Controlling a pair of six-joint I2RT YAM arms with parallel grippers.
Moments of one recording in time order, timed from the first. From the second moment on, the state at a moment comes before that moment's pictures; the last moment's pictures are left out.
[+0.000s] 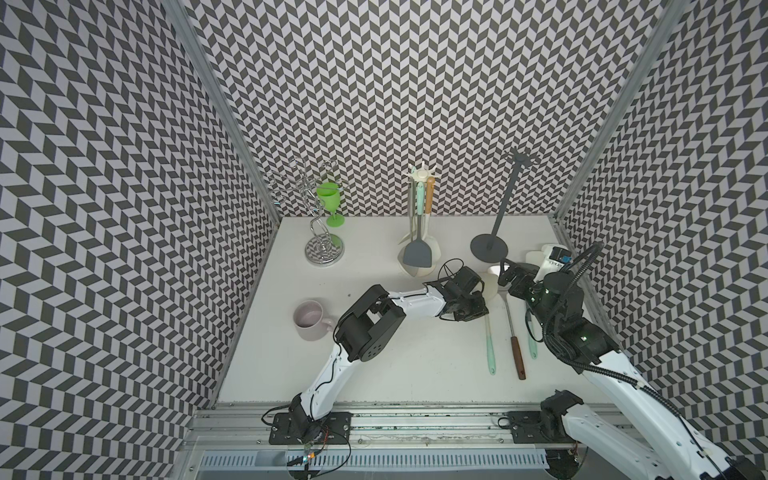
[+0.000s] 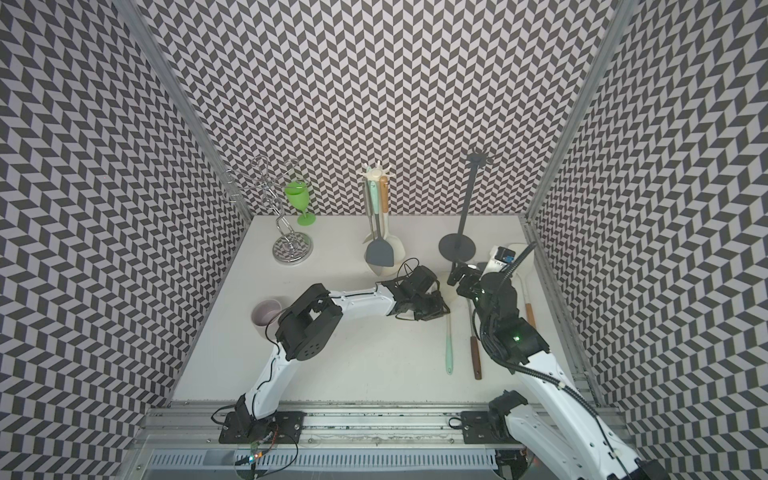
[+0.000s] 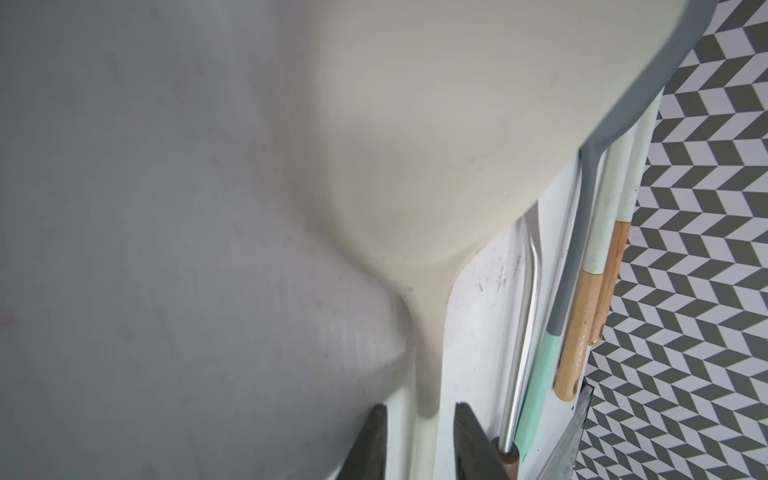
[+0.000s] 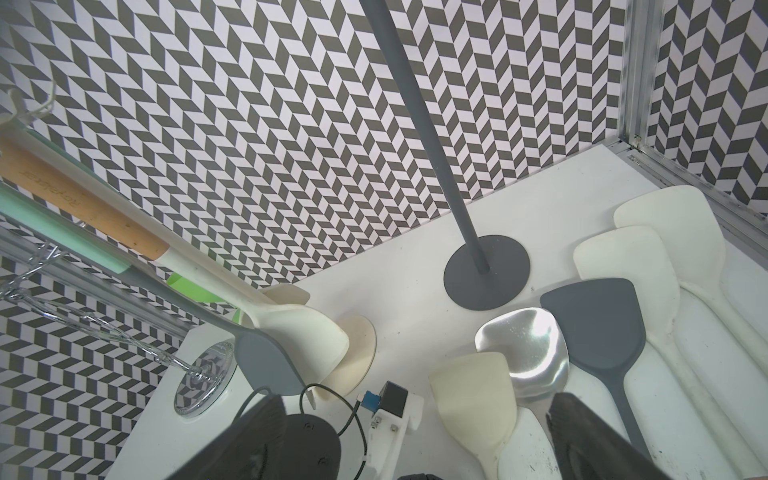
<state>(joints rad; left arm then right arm) -0.93 2.28 1.62 -0.18 0.33 -1.08 0.38 0.82 0.70 -0.18 0.31 0.59</state>
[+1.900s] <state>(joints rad) -0.79 0.65 0.27 0.26 -0.29 -0.54 0.37 0.67 0.33 0.16 -0.12 0.64</state>
